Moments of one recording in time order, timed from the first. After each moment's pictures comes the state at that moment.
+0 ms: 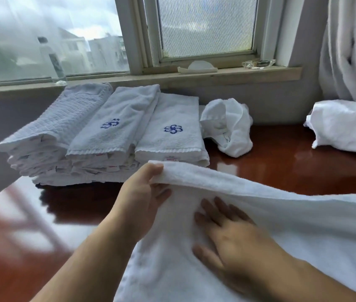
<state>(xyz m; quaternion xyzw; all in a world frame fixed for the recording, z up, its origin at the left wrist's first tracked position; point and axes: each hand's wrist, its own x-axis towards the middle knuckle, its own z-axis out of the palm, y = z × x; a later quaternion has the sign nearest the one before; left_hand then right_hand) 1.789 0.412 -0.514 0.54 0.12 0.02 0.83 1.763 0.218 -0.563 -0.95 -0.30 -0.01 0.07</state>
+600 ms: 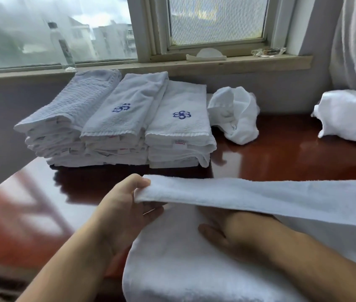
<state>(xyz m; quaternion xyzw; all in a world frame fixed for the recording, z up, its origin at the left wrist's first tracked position) 1.733 0.451 -0.535 0.55 0.15 -0.07 0.82 1.755 0.222 -0.547 -0.94 -0.32 0.09 0.03</state>
